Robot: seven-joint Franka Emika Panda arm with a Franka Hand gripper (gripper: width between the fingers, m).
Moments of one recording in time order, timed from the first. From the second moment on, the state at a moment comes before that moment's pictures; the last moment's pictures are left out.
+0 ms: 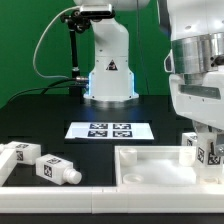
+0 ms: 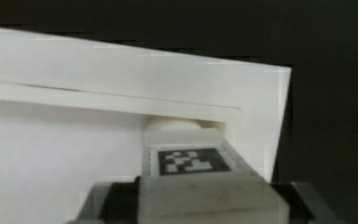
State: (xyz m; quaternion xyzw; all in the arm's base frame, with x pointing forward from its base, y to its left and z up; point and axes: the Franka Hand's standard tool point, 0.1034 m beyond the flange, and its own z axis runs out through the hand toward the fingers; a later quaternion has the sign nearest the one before) arm 0.639 0.115 0.074 -0.77 0.63 -0.02 0.10
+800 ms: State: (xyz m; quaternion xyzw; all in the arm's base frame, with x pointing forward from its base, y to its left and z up) arm 0.633 0.115 0.071 -0.97 0.25 -0.03 0.06
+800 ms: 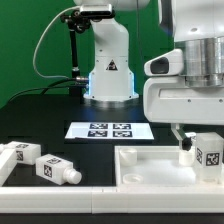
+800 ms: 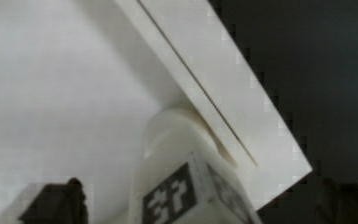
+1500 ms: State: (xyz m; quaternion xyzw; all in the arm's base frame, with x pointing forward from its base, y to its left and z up) arm 0.639 0.117 0.075 -0.99 0.12 -0.06 0.03
